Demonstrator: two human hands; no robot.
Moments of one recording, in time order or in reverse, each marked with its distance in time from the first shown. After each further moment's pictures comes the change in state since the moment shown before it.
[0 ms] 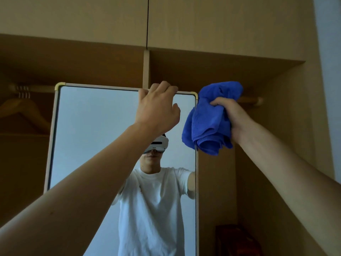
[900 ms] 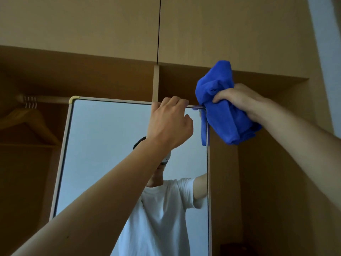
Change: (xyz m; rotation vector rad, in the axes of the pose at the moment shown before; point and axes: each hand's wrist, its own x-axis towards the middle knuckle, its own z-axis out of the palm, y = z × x) left_hand 0.000 -0.001 -0.005 -0.104 0.044 0.006; right_hand 0.029 -0.072 0.013 -0.739 0.104 -0.216
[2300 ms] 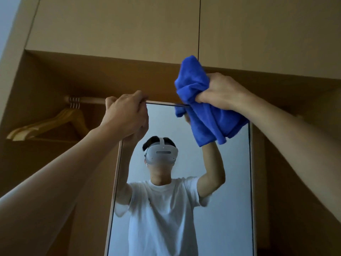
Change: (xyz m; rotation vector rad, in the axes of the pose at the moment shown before) left_hand -0.025 -0.182 -0.103 0.135 -0.064 -0.177; right_hand -0.022 -0.109 0.120 -0.522 -0.036 -0.416
